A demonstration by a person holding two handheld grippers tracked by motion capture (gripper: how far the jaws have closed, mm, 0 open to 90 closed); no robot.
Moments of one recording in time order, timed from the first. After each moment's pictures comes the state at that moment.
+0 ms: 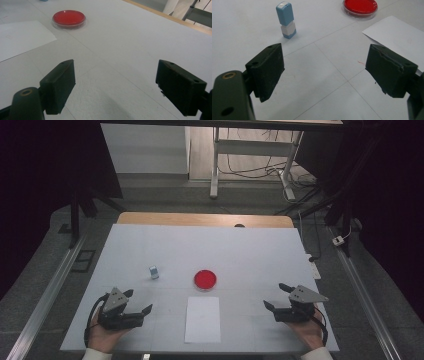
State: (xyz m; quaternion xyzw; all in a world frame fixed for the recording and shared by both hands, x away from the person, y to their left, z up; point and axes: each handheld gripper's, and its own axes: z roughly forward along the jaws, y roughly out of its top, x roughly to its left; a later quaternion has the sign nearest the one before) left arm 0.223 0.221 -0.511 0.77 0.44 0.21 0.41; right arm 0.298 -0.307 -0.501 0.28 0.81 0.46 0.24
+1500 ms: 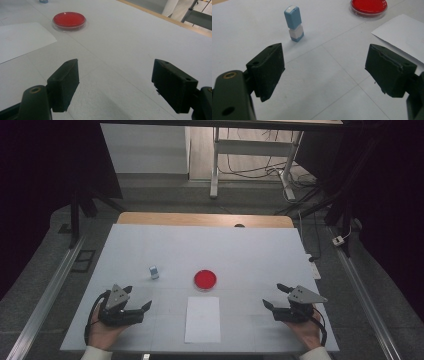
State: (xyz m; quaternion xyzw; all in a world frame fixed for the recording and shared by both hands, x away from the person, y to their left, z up) left arm 0.230 0.221 -0.508 0.77 0.44 0.24 0.39; right arm 0.298 -0.304 -0.502 0.27 0.81 0.46 0.24
